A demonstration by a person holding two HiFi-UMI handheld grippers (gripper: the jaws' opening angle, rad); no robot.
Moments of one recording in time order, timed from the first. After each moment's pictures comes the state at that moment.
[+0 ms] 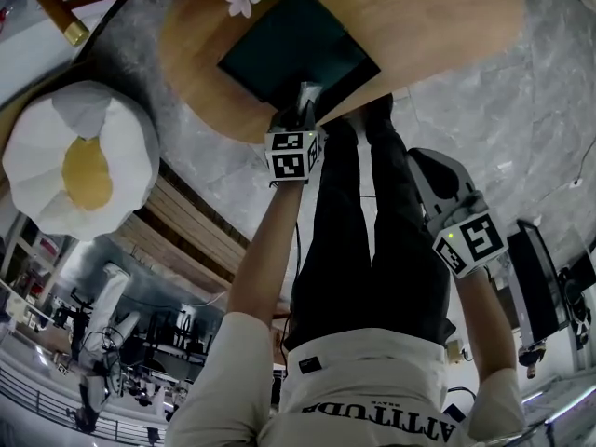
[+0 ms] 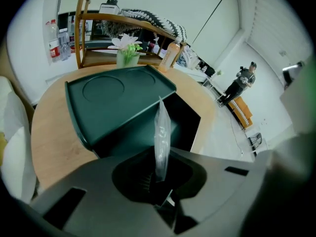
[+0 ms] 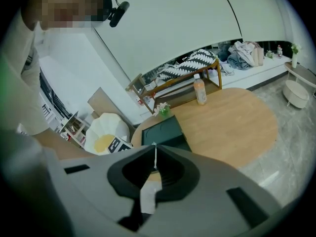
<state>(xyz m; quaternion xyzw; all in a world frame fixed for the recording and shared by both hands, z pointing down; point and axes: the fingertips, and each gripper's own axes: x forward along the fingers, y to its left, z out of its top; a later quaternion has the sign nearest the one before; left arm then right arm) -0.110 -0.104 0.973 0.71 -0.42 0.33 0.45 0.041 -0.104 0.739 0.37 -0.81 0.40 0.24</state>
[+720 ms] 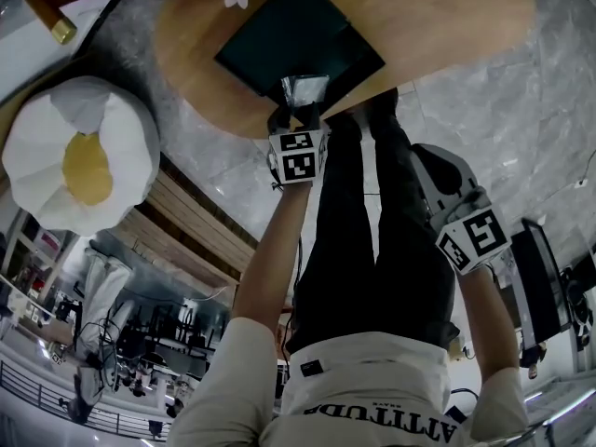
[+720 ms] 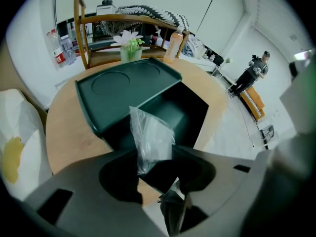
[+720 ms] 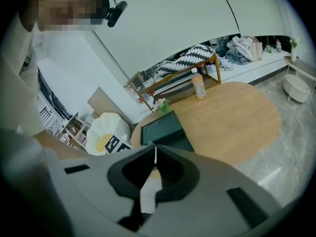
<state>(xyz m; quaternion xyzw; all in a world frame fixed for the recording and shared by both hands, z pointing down) -0.122 -0.081 0.984 0.67 -0.44 0.40 0.44 0.045 -0.092 0.764 0.36 -0.80 0.41 0.24</state>
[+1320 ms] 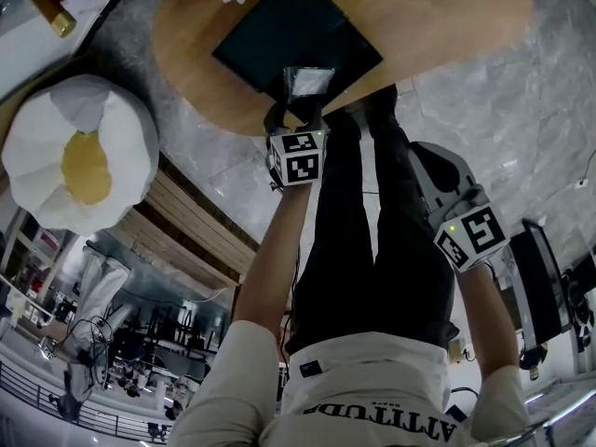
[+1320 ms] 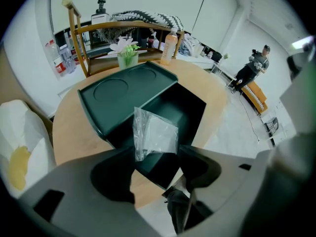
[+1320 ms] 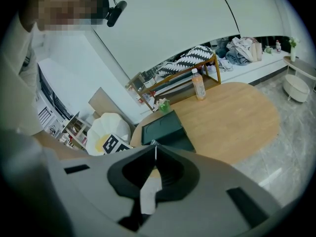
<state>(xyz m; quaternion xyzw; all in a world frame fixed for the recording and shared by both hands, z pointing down) -0.123 -0.076 0.976 0.68 -0.45 0.42 0.41 0.045 -0.082 0.764 0.37 -0.80 0.41 0.23</state>
